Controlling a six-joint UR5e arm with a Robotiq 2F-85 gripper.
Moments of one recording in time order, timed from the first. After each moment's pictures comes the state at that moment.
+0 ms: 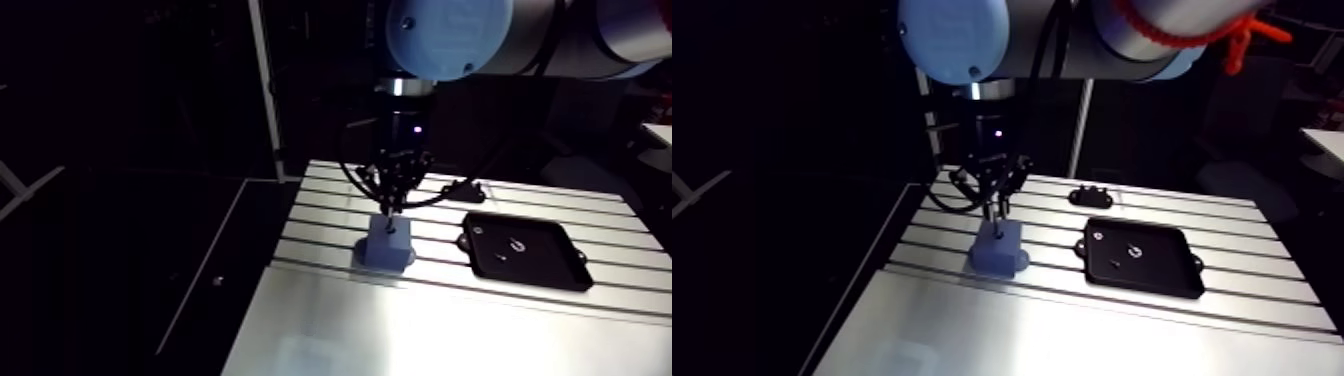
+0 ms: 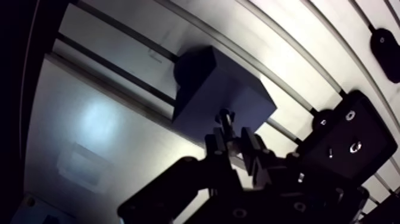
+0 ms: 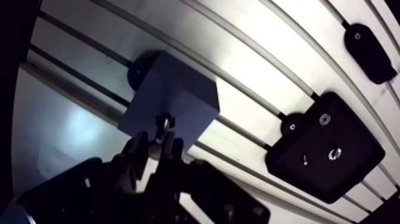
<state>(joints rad) 0.15 -1.32 1.84 -1.93 -1.63 -2.02</state>
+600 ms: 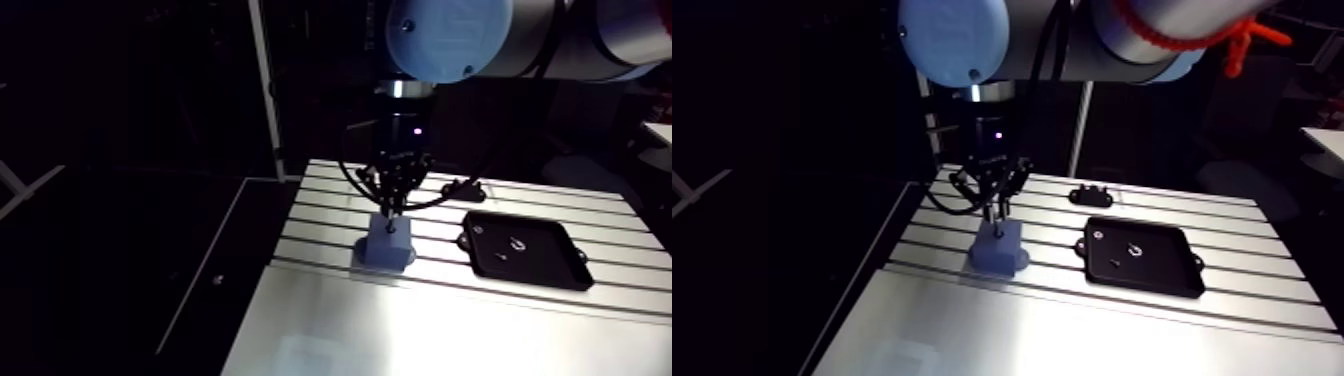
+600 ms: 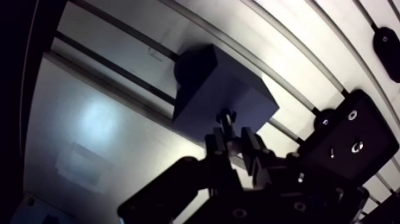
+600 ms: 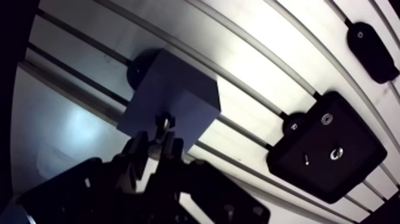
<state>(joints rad) 0.15 -1.31 1.84 -1.93 -1.63 -2.02</state>
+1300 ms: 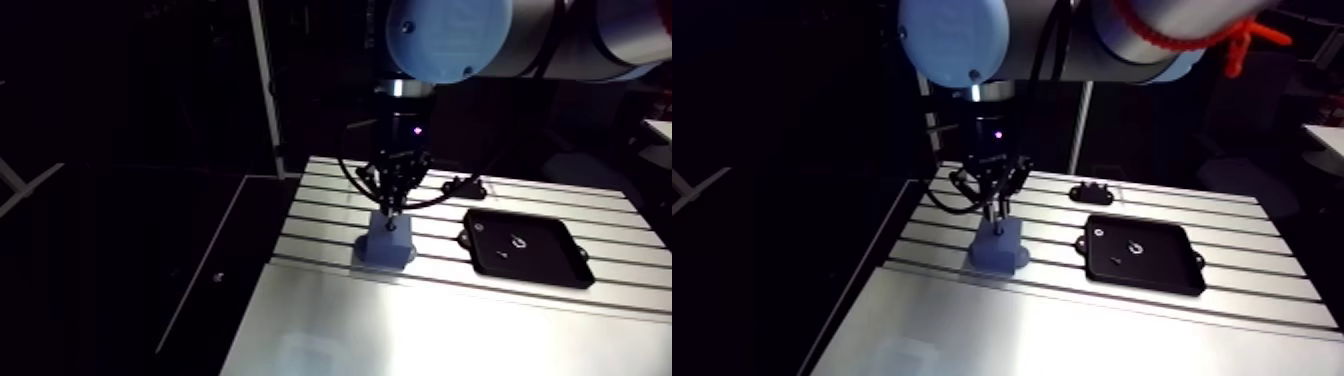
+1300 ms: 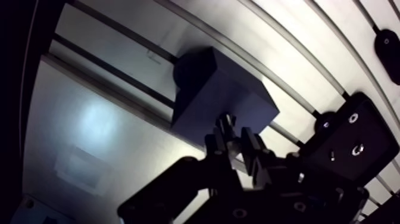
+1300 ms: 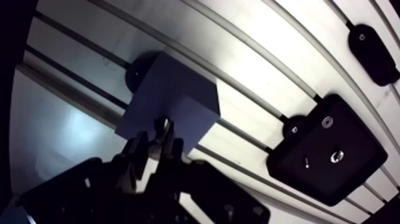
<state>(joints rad) 0.15 -1.30 1.84 -1.94 -1.63 -2.02</state>
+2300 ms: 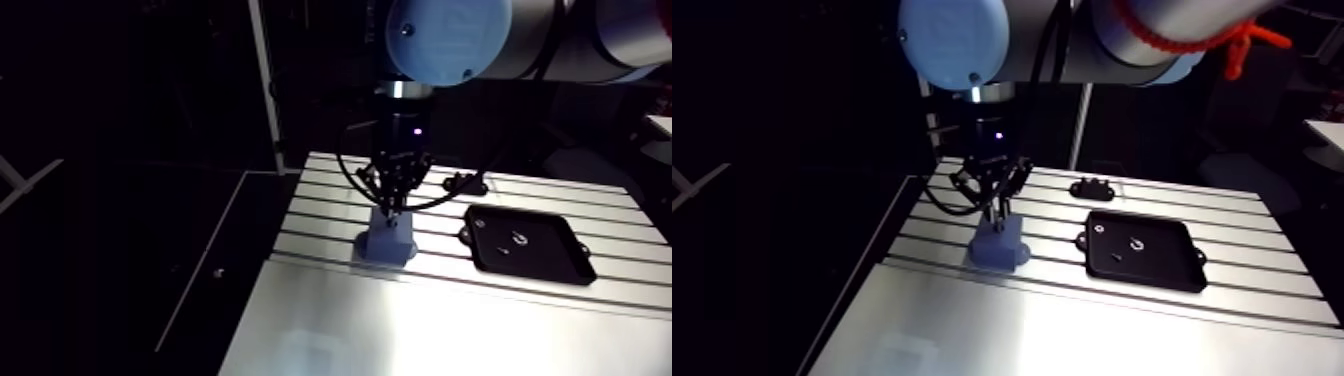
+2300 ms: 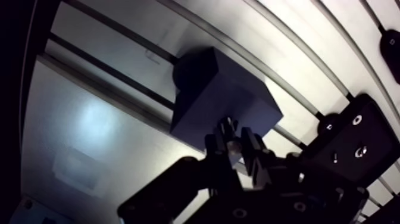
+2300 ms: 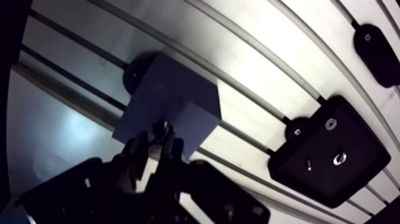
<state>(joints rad) 0.15 -1.29 1.85 -1.95 -1.63 -2.02</state>
